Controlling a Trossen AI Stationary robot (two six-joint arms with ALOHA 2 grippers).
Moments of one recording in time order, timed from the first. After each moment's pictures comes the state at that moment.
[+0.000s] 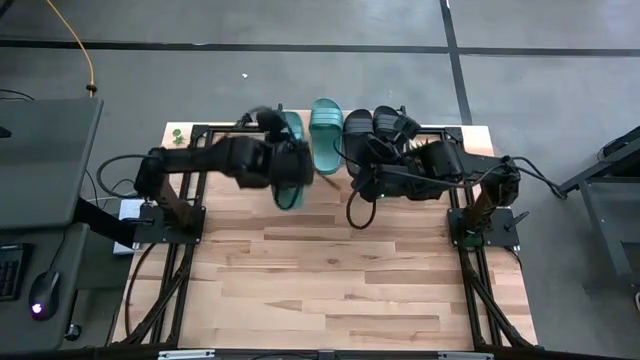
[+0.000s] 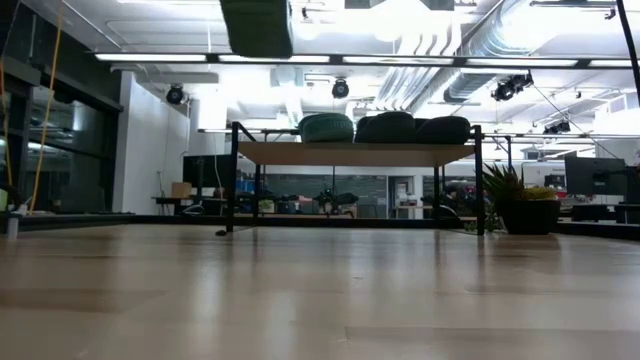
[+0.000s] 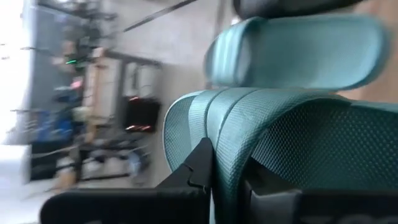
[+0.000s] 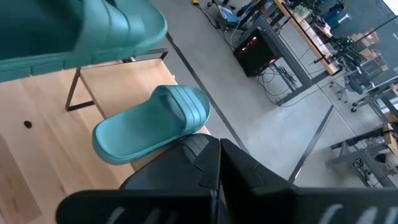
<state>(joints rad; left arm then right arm) 0.06 1.74 1.99 -1.42 -0.99 0.13 0.20 1.80 2.32 -1.57 1.01 0.32</state>
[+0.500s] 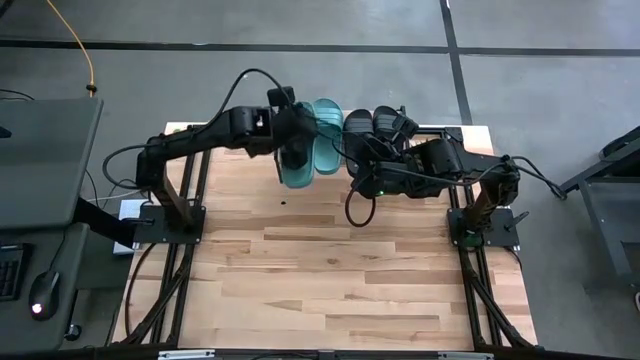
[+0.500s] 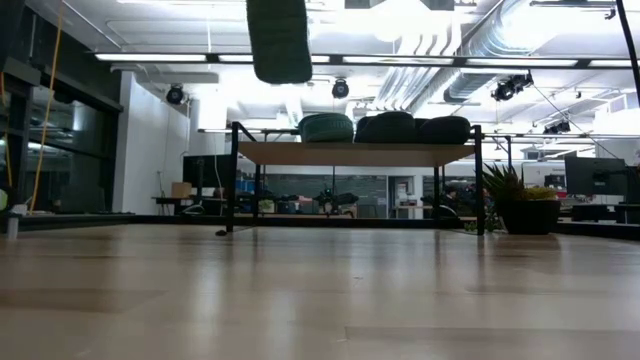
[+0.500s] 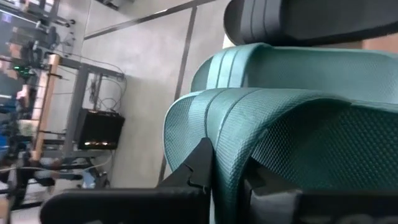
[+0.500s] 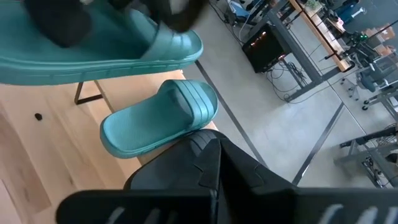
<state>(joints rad) 0.30 1.73 1.96 -1.14 -0.70 0.38 0.18 1.80 2.32 -1.57 0.96 0.31</state>
